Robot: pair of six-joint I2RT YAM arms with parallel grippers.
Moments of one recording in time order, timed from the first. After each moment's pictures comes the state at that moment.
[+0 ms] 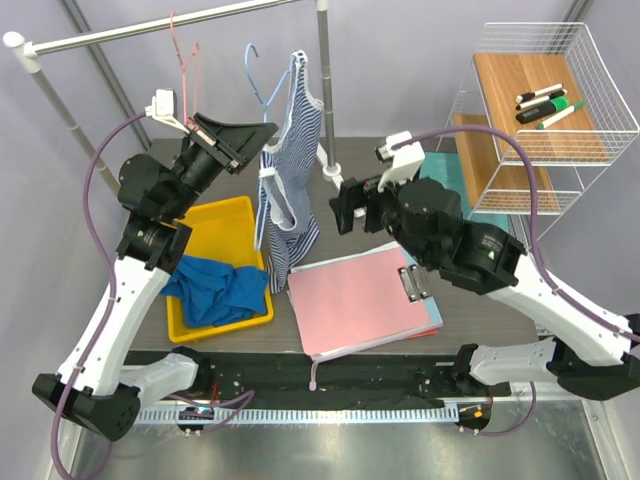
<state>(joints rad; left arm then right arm) -0.37 1.11 1.33 0.17 0.35 -1.14 1.05 1.14 1.48 -0.58 0.54 0.26</state>
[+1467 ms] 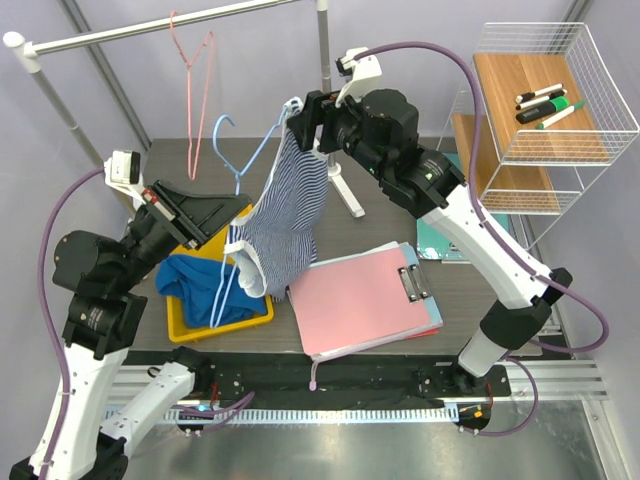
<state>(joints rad) -0.37 0.72 1.23 -0.13 0.50 -1.13 0.82 1.64 2.04 -0.42 0.21 0.24</state>
